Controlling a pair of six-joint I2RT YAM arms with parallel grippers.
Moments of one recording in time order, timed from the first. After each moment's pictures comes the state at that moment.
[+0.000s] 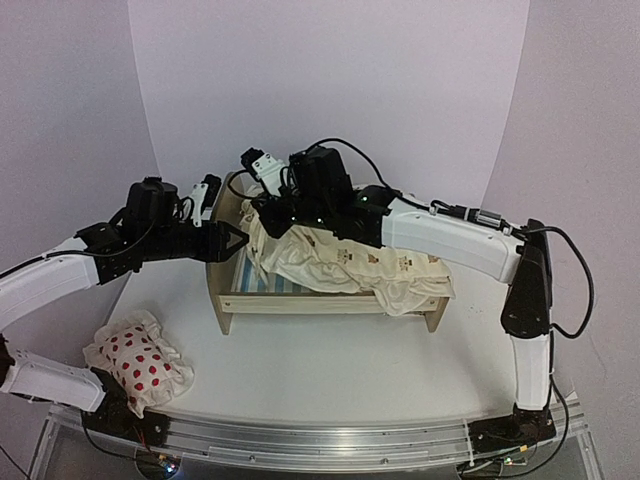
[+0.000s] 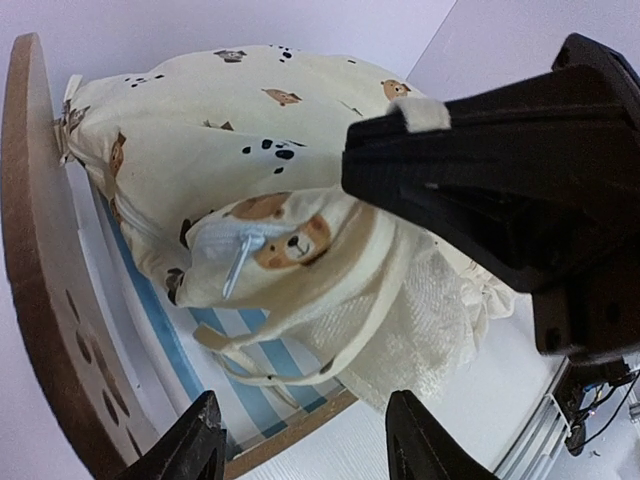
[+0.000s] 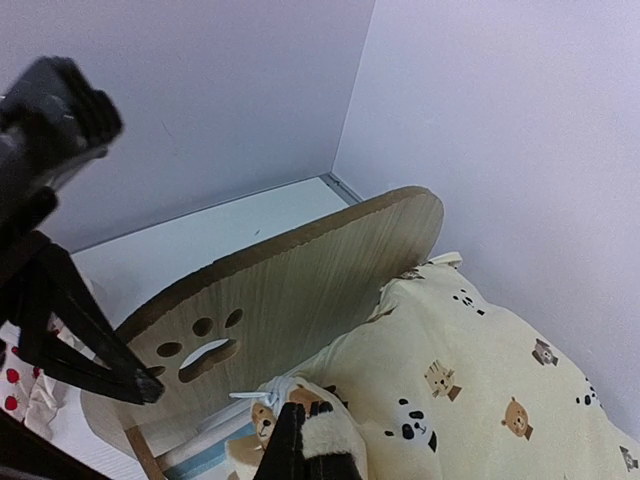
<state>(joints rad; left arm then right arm) -0.65 1.13 0.95 -0.26 0.16 -0.34 1.01 2.09 1.99 -0.21 0.15 -0.16</state>
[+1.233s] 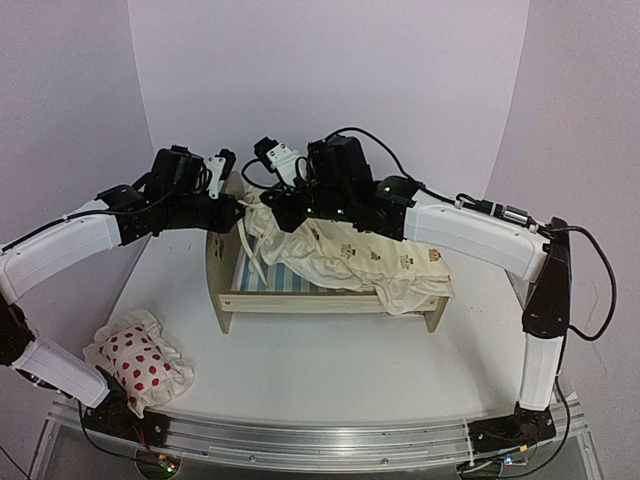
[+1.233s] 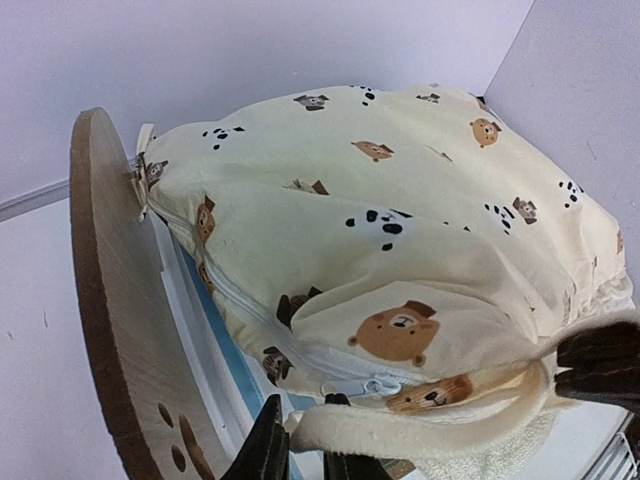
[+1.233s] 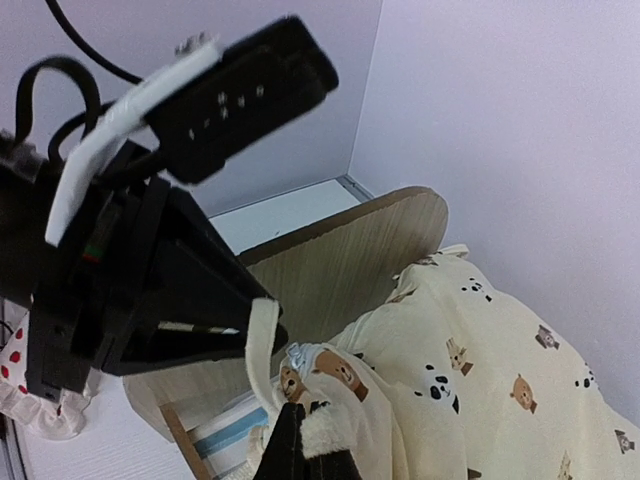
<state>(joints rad) -0.66 1.36 1.23 -0.39 -0.06 -0.22 0.99 1.98 1.92 -0.25 0.09 -0.13</state>
